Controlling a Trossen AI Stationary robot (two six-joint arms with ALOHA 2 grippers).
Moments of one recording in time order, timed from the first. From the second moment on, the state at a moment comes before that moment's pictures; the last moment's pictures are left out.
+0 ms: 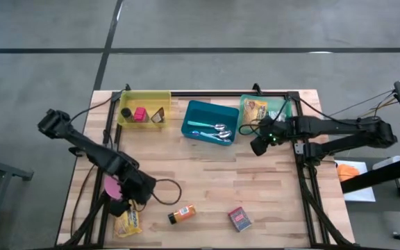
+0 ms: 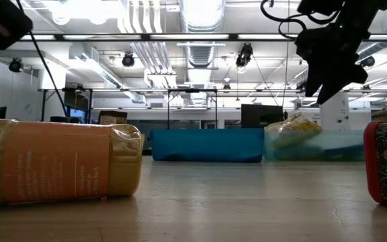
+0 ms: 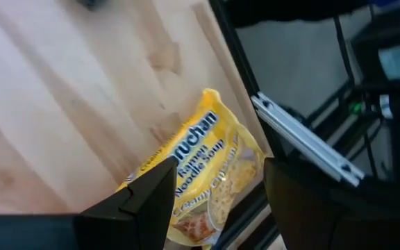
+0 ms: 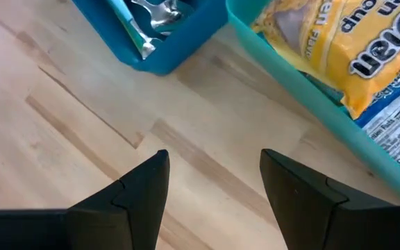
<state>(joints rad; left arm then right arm) -0.53 1.33 1.01 -0.96 0.52 -0.14 -0.11 1.03 0.79 -0.87 0.18 0.85</state>
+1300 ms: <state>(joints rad) -0.56 1.70 1.01 -0.79 0.58 0.13 0.06 0.75 0.79 -0.83 0.18 0.88</state>
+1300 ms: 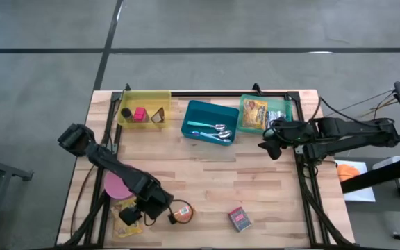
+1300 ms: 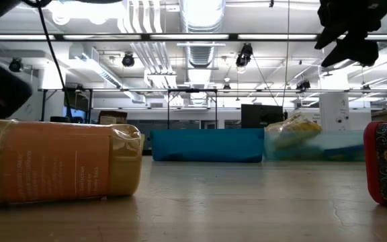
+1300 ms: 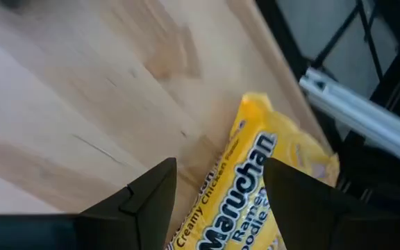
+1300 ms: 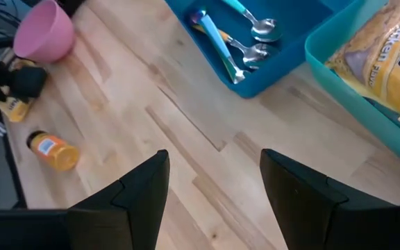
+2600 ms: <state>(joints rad) -0.60 1.78 0.95 -0.84 0.66 0.27 0.05 0.72 0.79 -0.84 0.17 0.88</state>
